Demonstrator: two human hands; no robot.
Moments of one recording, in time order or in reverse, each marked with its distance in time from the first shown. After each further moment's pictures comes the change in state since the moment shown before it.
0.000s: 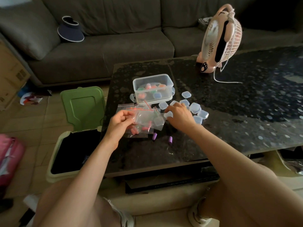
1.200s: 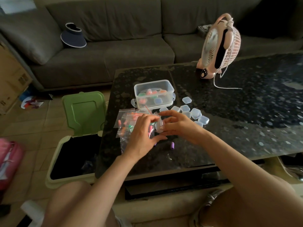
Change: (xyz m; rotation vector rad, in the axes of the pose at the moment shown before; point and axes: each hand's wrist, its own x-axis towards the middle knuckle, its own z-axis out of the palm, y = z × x) left_hand -0.007 -0.014 0.050 0.455 -0.037 0.709; right_hand -0.036 -0.022 -0.038 1.277 -0.412 0.133
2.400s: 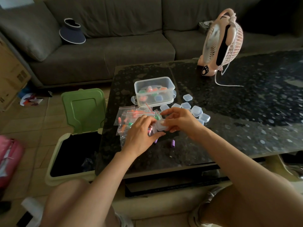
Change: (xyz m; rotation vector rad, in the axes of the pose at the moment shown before) left_hand 0.000 -0.003 -0.005 0.231 -0.074 -0.074; right_hand 0.006 0.000 -0.001 -0.216 0.174 -0.030
